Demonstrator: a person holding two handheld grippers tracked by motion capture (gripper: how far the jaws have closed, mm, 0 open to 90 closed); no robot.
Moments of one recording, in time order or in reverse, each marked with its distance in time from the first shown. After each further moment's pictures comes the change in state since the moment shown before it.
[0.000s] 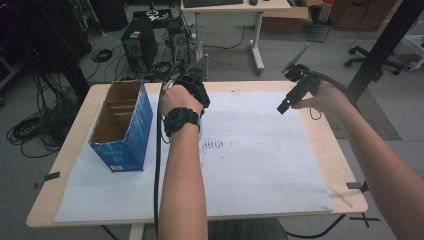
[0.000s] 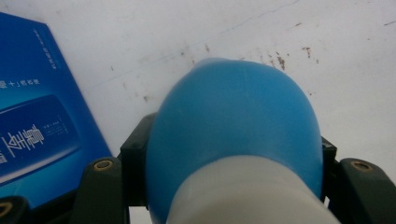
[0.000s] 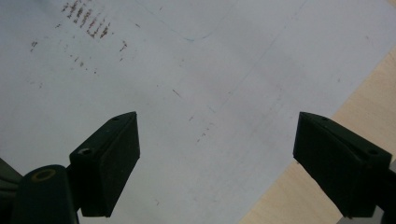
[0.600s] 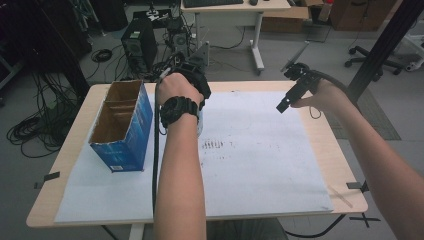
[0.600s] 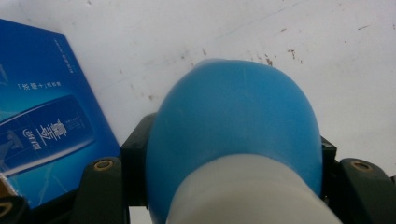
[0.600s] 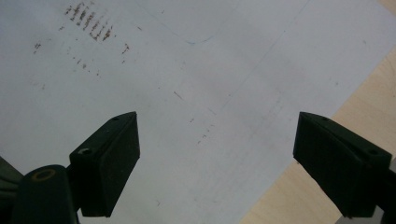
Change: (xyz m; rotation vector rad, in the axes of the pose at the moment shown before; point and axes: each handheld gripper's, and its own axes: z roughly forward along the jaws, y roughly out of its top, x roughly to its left) left arm -0.002 0.001 -0.033 -0.017 0.003 0.019; right arm 0.002 0.003 -0.004 -0.005 -0.002 -0.005
